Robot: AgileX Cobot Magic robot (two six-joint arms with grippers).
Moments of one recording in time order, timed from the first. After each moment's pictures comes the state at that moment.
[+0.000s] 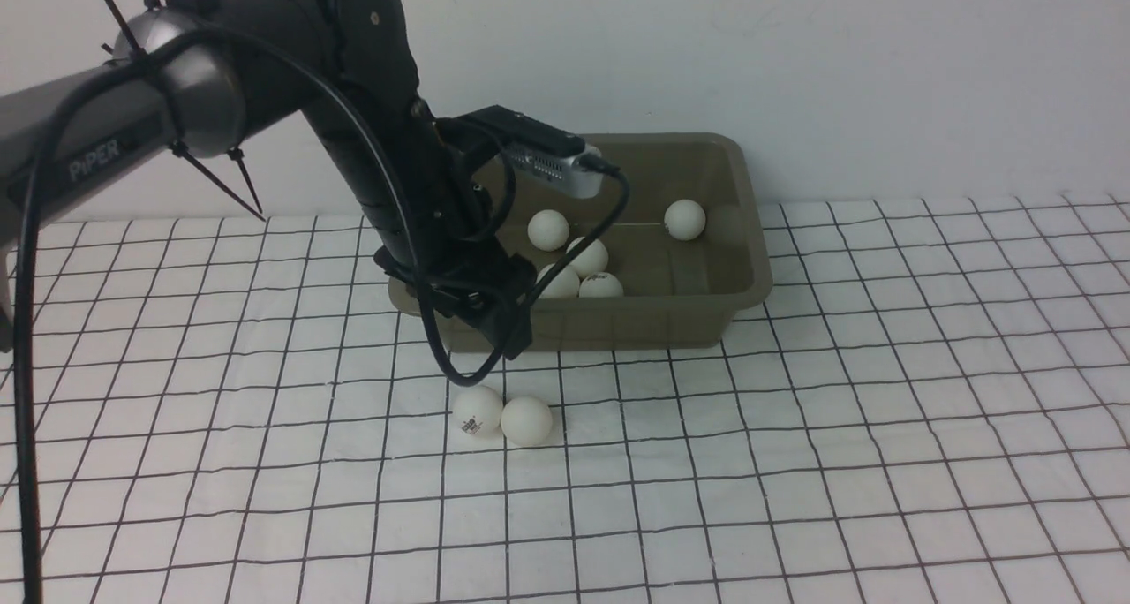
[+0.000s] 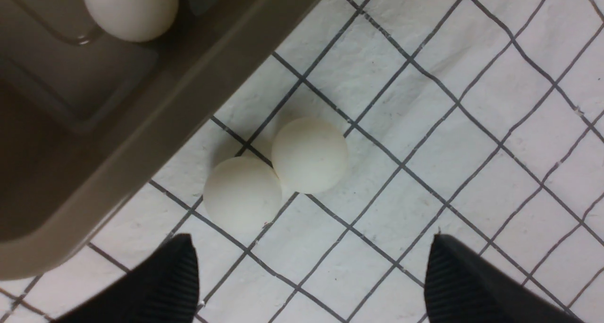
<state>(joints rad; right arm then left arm) 0.41 0.62 -1.25 -0.03 1.29 -0.10 -0.35 1.97 -1.72 -0.28 1.23 0.45</state>
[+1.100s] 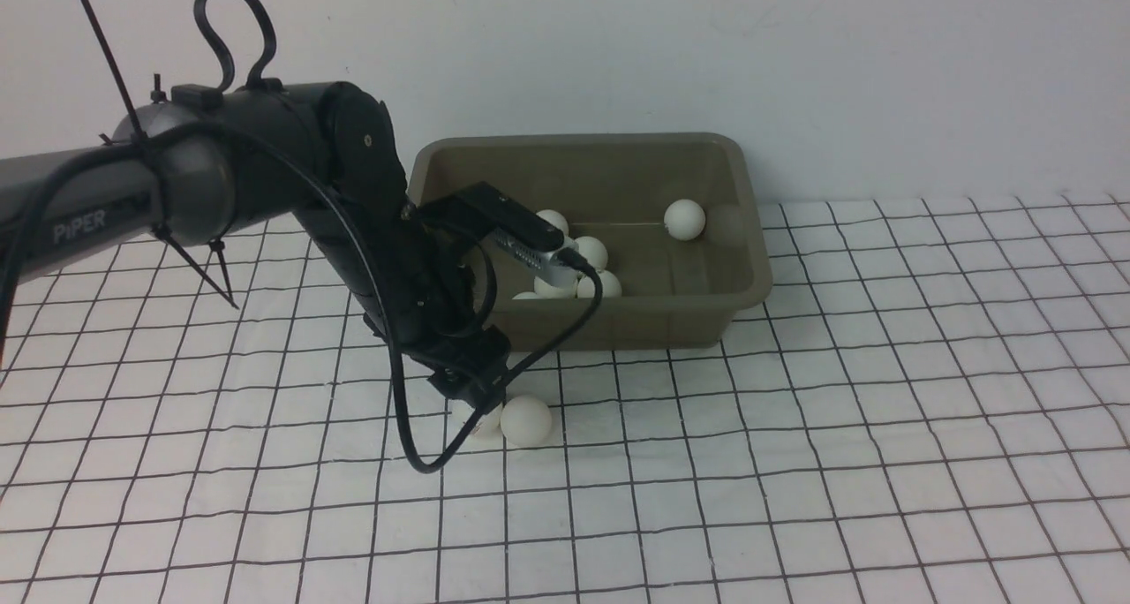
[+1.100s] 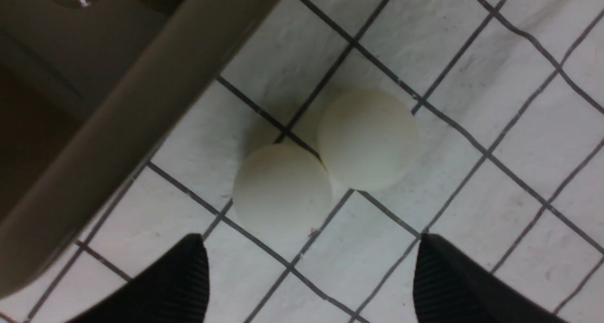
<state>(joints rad) 0.41 0.62 -1.25 -0.02 1.29 -0.10 -0.35 1.91 -1.43 -0.25 0.93 0.55</state>
